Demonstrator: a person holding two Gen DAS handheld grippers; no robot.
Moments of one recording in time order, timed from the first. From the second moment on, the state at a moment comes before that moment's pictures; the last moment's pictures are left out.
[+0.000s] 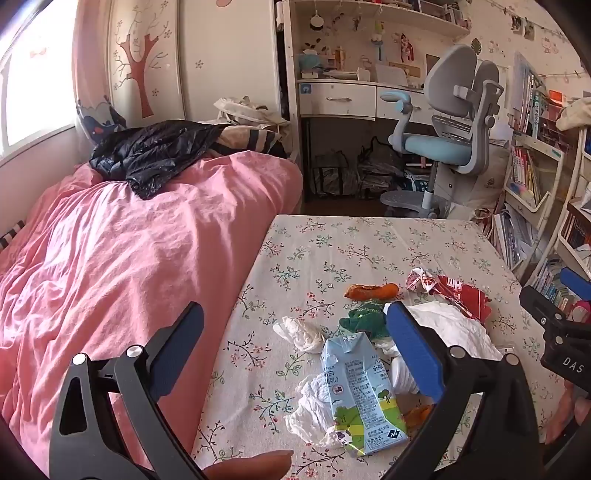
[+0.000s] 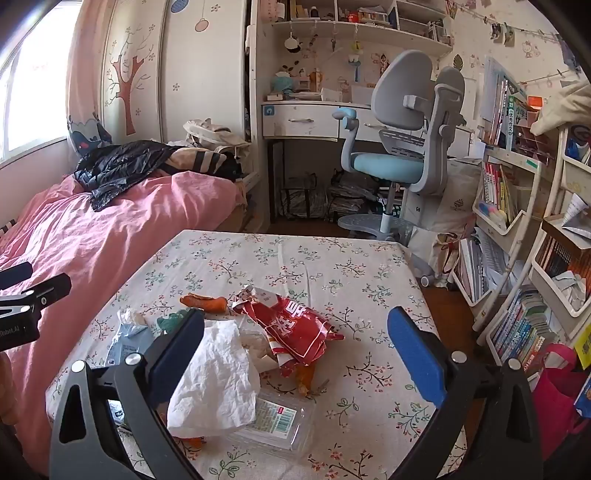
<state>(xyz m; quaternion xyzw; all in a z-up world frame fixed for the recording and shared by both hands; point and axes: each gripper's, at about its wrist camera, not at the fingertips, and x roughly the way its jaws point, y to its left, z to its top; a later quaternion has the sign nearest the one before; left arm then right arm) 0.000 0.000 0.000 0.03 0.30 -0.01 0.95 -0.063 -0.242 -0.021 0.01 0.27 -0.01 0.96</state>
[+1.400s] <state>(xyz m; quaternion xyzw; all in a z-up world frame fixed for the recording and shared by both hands) -0.002 0.000 -0.002 0.03 0.31 -0.03 0.95 -0.062 -0.238 -0.023 0.01 0.27 -0.01 0.96</state>
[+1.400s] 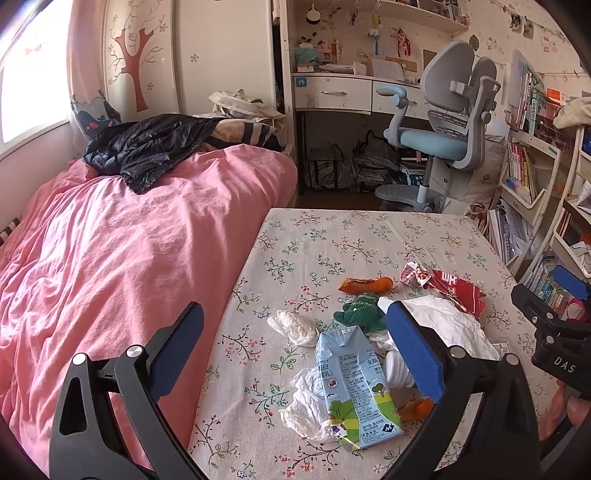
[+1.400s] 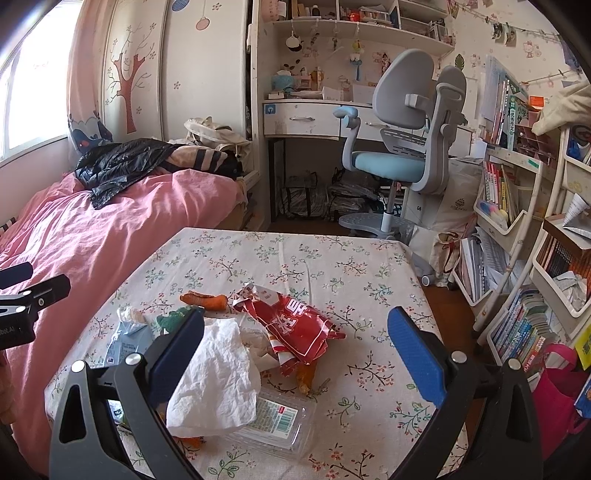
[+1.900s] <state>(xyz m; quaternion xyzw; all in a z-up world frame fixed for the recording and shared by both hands) 0.002 0.003 -0.001 0.02 0.32 -0.03 0.95 -0.062 -0.232 -0.025 0.00 0.27 0.00 0.96</state>
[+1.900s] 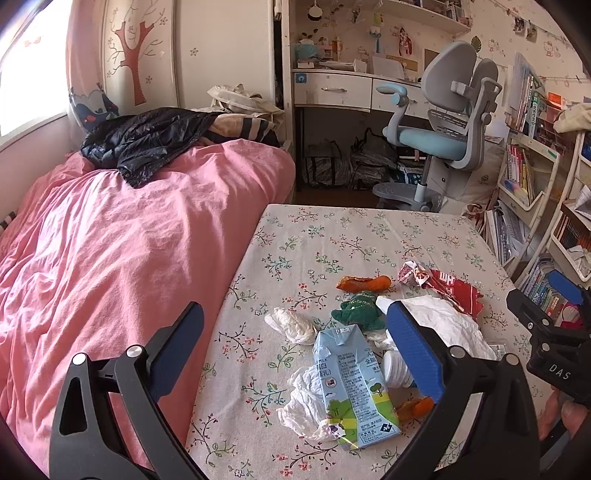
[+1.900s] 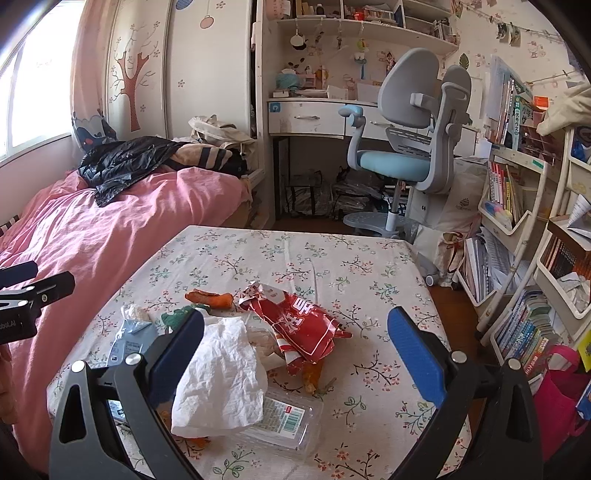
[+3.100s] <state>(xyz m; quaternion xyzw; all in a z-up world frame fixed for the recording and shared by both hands) 0.038 0.008 -0.073 -0.04 0.48 -0.04 0.88 -0.028 -0.197 -0.061 -0.02 0.40 0.13 0.91</state>
